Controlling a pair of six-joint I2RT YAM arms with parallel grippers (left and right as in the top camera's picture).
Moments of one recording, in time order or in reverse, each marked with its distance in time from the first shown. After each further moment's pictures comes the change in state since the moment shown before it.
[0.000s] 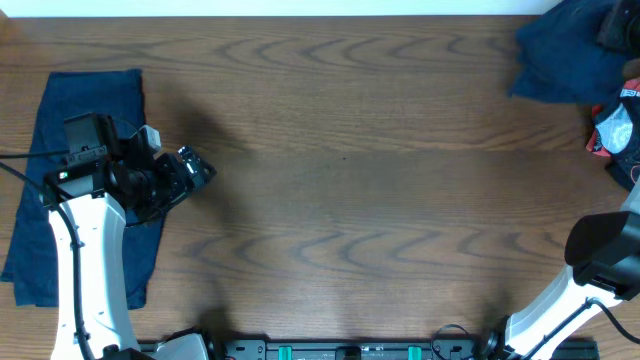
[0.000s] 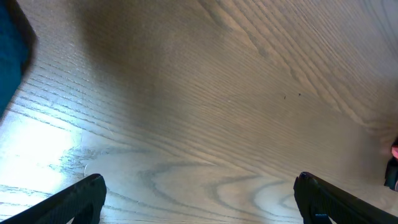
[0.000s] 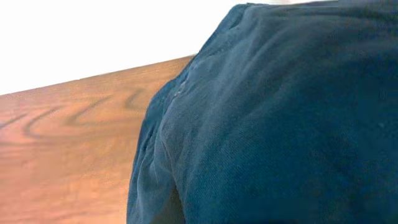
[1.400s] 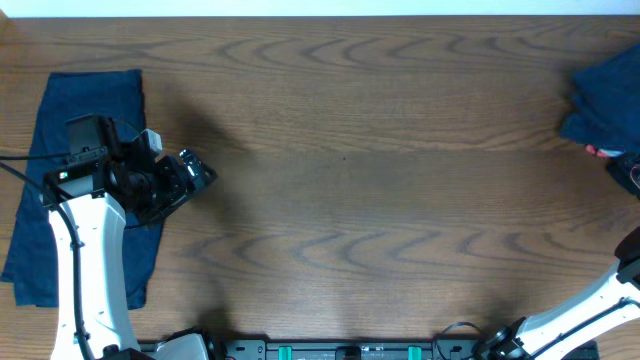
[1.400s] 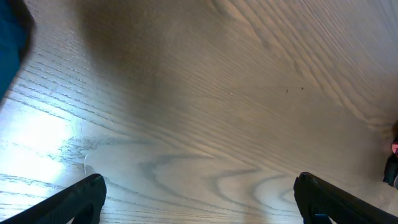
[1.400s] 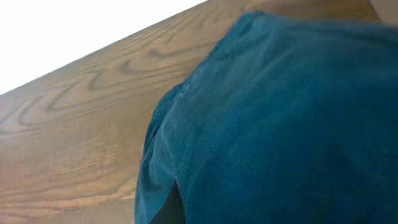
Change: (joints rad) left arm 0.000 0.000 0.000 -0.030 0.000 0.000; right arm -0.416 0.137 0.004 -0.111 -0.384 -0.210
